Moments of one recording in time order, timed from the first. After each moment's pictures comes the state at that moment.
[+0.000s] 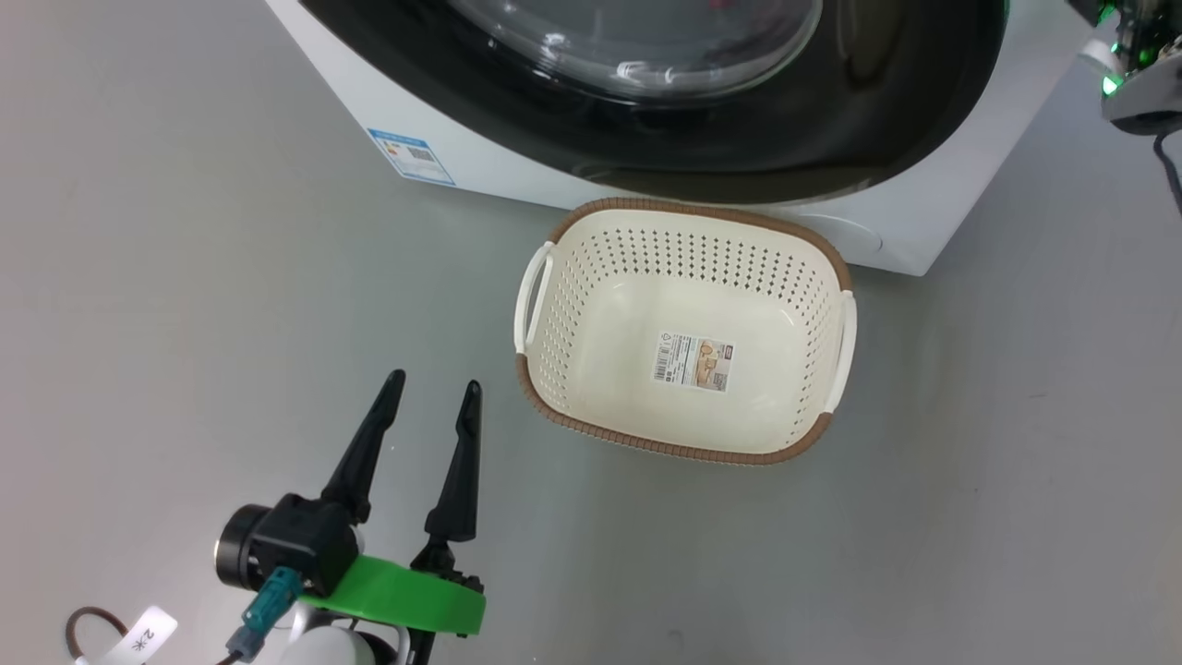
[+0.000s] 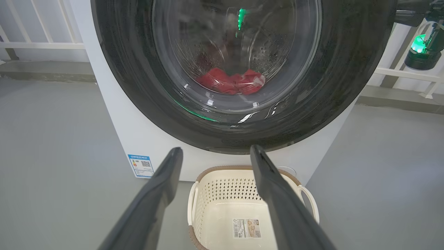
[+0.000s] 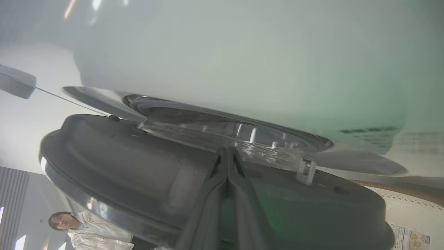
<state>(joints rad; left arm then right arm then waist) -0.20 0.03 -0.33 0.10 -0.28 -0.01 -0.25 -1.29 -0.44 0.38 0.91 1.67 0.13 0.61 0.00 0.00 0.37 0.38</state>
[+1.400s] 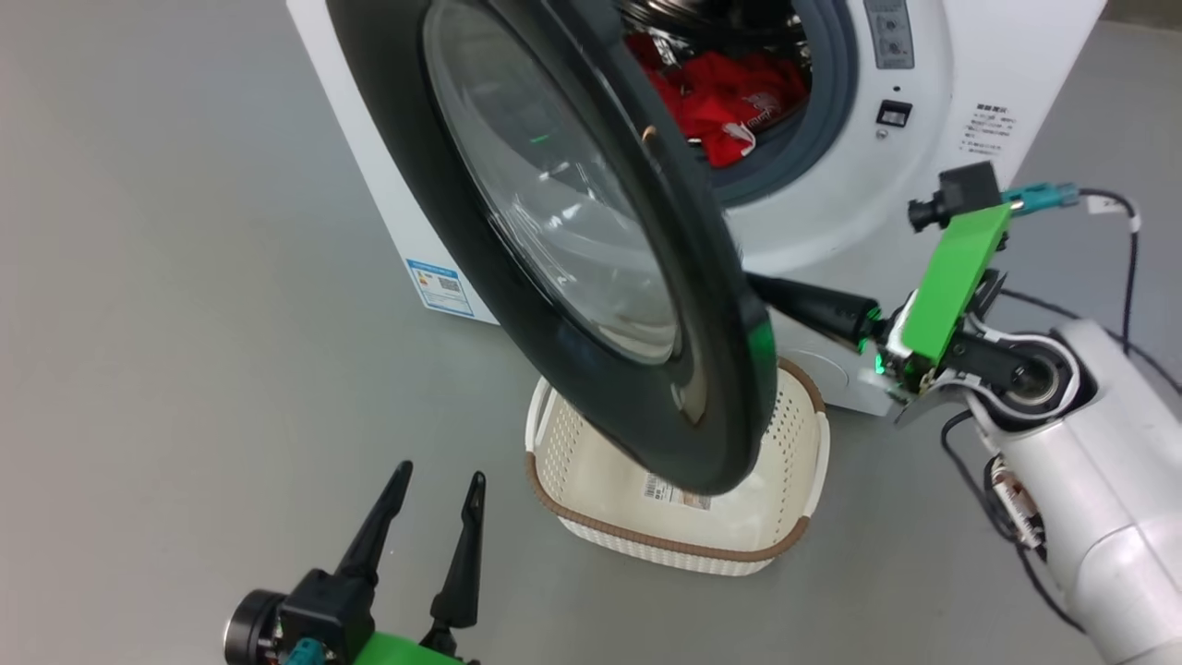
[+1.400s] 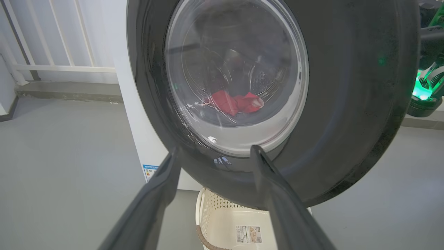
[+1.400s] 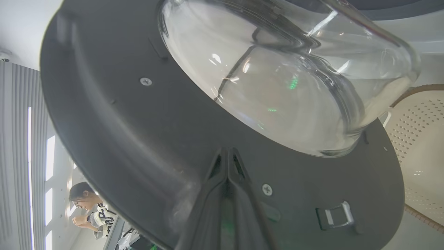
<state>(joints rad) -0.08 0.03 -0.33 0.13 -0.22 -0.01 -0.25 -0.76 -0.33 0.42 0.50 1.65 0.13 0.70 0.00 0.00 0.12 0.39</state>
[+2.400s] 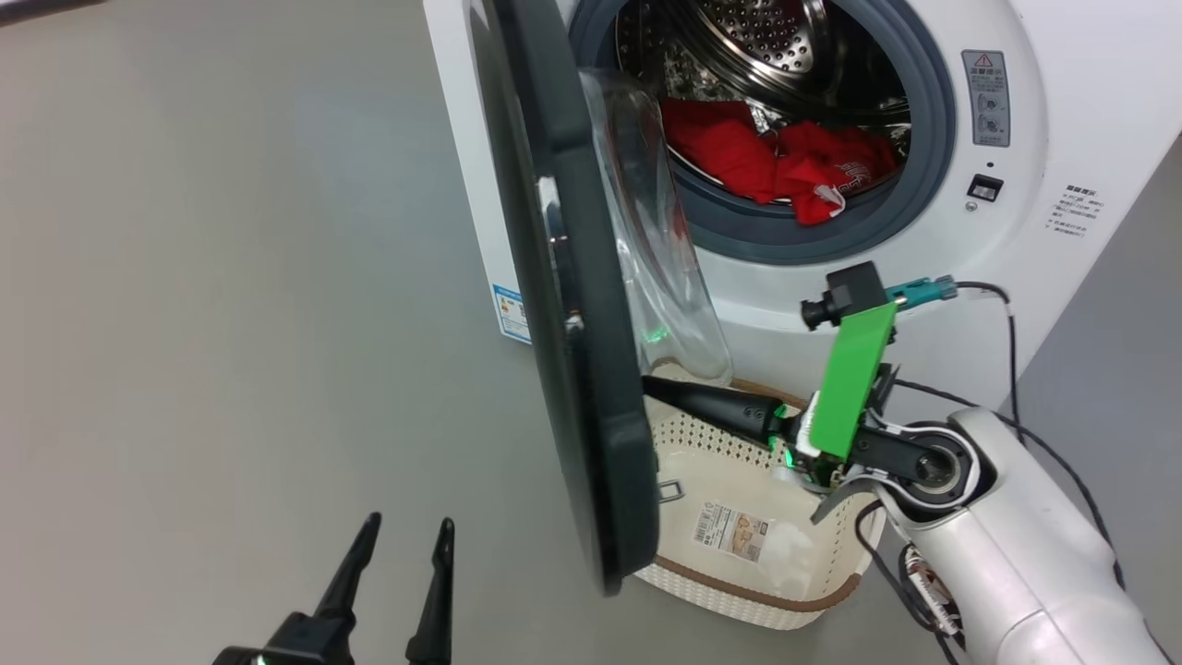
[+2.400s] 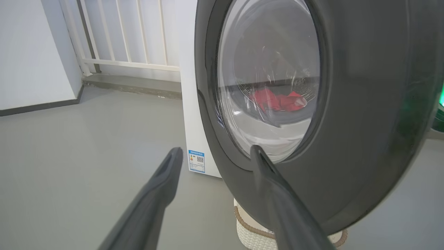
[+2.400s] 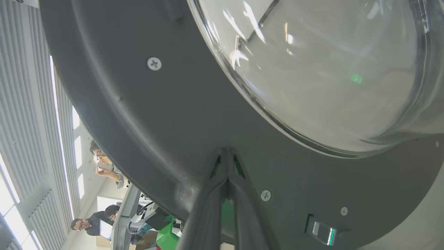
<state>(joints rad) 0.00 0.04 -0.28 0.15 -0.20 0.01 -0.25 -0.62 -0.20 0.44 0.42 1.61 0.13 0.73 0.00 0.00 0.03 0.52</state>
